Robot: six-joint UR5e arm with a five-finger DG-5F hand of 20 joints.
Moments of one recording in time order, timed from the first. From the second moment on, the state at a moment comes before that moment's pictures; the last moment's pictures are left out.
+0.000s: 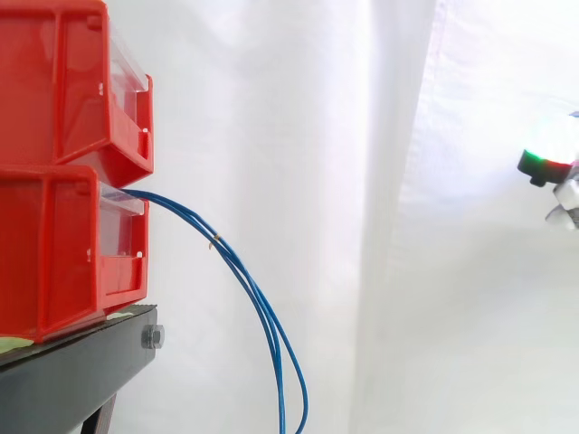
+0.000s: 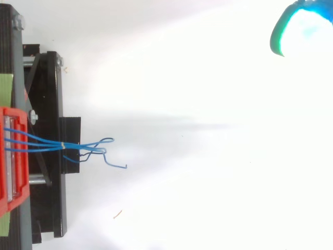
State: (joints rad) arm -0.10 -1.76 -1.57 -3.13 -1.62 -0.15
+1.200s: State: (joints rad) arm 0.00 -1.99 -1.53 -2.83 -1.48 -0.15
